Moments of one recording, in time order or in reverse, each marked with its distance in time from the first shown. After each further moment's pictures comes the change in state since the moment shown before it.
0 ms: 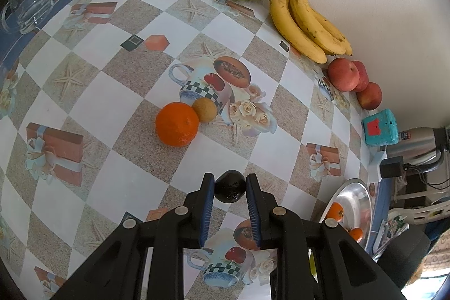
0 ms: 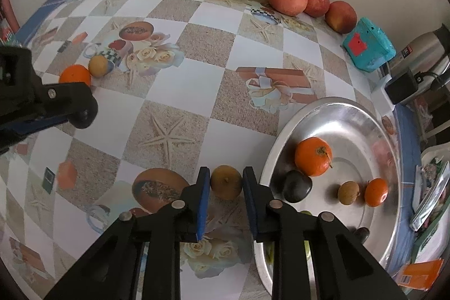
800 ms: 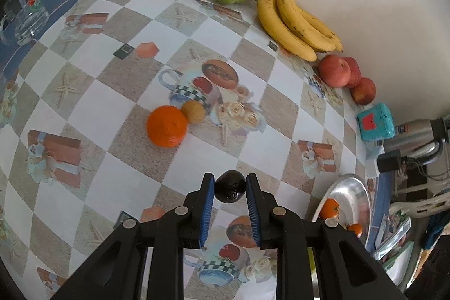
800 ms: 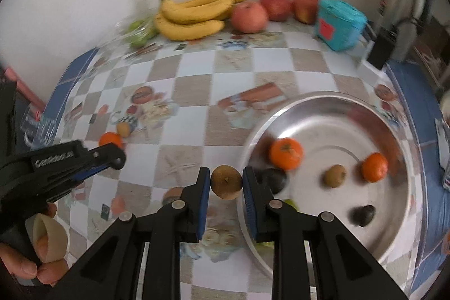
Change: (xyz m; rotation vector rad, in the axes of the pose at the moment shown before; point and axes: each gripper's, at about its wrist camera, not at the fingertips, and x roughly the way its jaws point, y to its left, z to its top) left arm -0.006 -0.015 -0.005 0.055 -0.013 -0.005; right arm -0.052 -0.077 -0.011 0.288 -0.123 0.177
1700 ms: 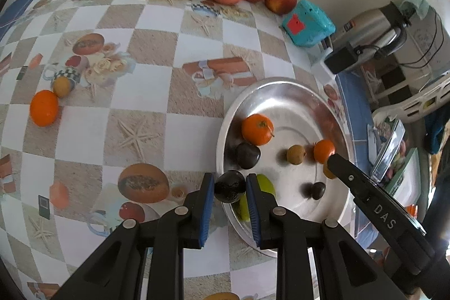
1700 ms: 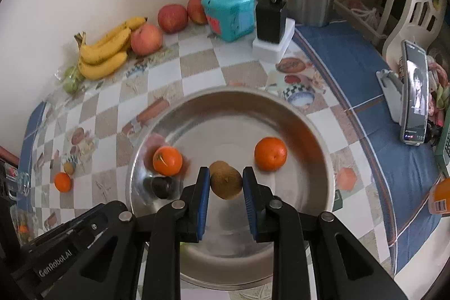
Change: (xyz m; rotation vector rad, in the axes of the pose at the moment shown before) left arm 0.025 -0.107 -0.073 0.382 0.172 -0.099; right arm -0.018 -0.104 -0.009 0.229 0.005 -0.121
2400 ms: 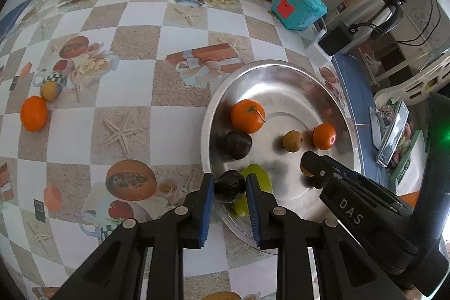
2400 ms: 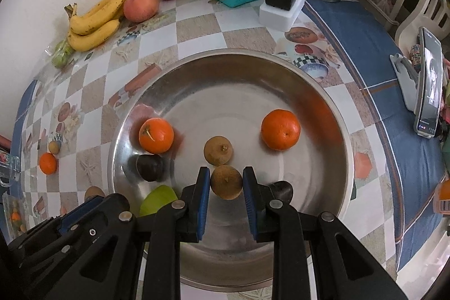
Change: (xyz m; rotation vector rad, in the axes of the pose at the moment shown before) left arm 0.012 -0.015 -0.005 0.065 0.035 0.015; right arm 0.029 0.005 -0.008 -0.029 0.112 -0.030
